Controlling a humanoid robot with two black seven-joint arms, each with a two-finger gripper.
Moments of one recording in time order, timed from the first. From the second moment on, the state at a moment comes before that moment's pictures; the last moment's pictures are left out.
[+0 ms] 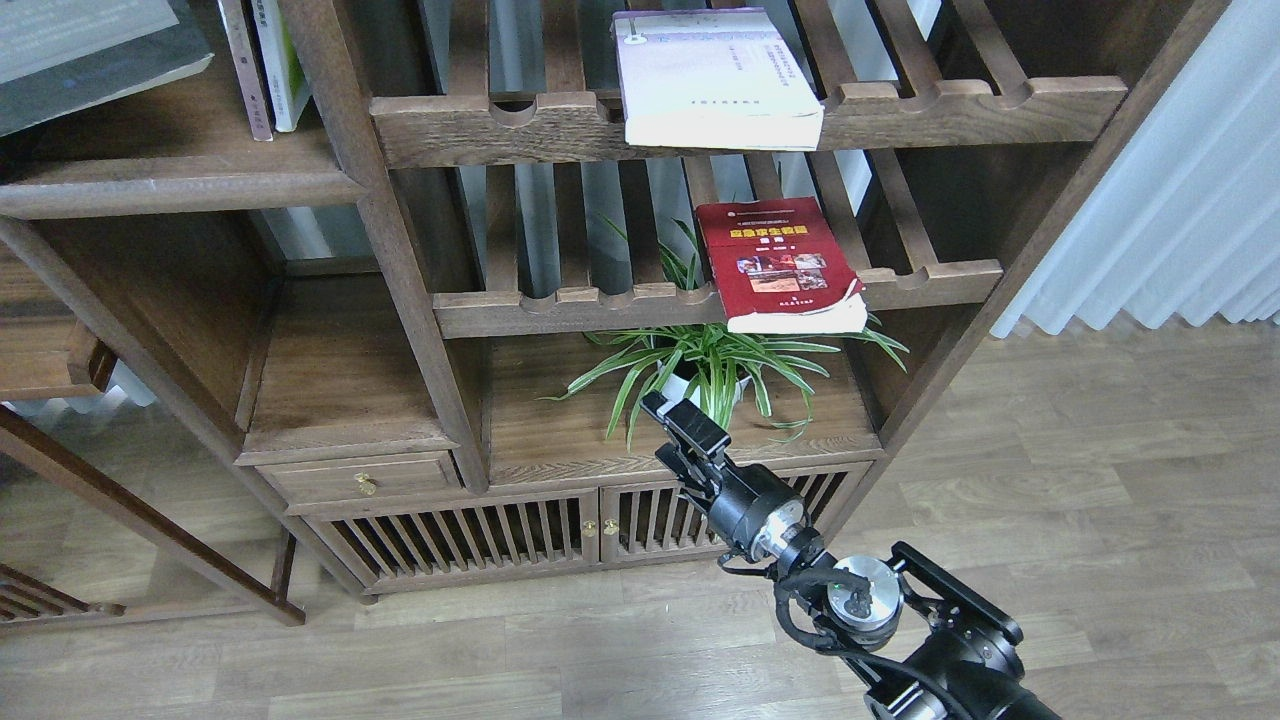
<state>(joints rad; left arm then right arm) -0.68 1.19 -0.72 -1.31 -0.23 -0.49 -0.34 0.23 0.02 0.87 0.97 0.23 0.30 -0.08</state>
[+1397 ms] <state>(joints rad) -0.69 1.04 -0.79 -1.19 -0.11 -0.38 -0.37 0.25 0.01 0.87 0.98 0.21 0.32 -0.09</state>
